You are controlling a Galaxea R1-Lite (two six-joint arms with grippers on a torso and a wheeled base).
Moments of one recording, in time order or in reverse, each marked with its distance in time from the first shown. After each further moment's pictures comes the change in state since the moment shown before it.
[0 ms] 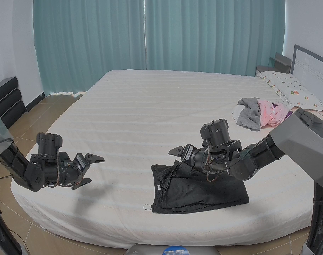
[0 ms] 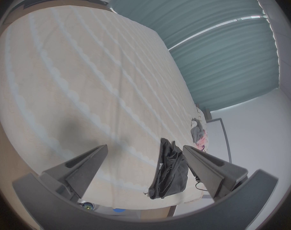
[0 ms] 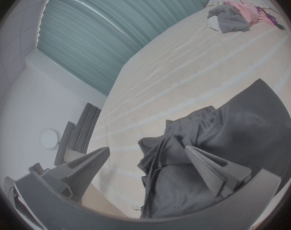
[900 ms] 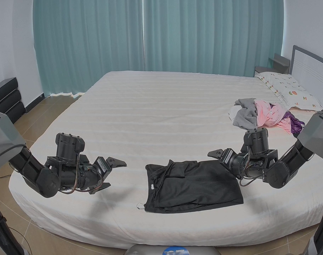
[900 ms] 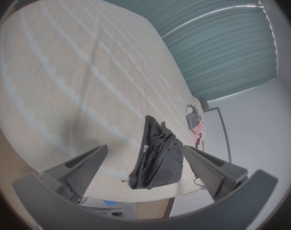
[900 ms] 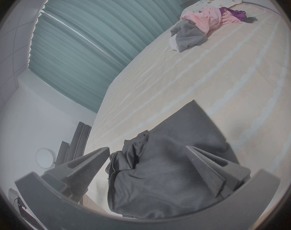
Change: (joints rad) left arm -0.193 0.015 -0.033 0.006 0.070 -0.083; right arm -0.193 -0.149 0.410 -0.279 0.004 0.009
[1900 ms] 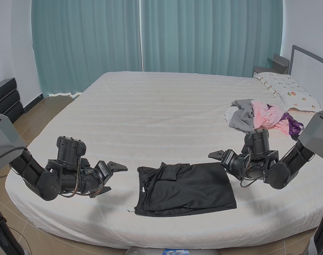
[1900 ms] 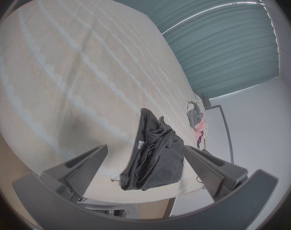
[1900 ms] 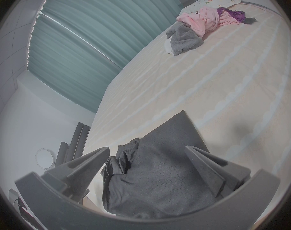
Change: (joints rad) left arm -0.022 -0.001 0.028 -0.001 0.003 0.003; right arm -0.004 -0.006 0.015 -0.001 0.002 0.002
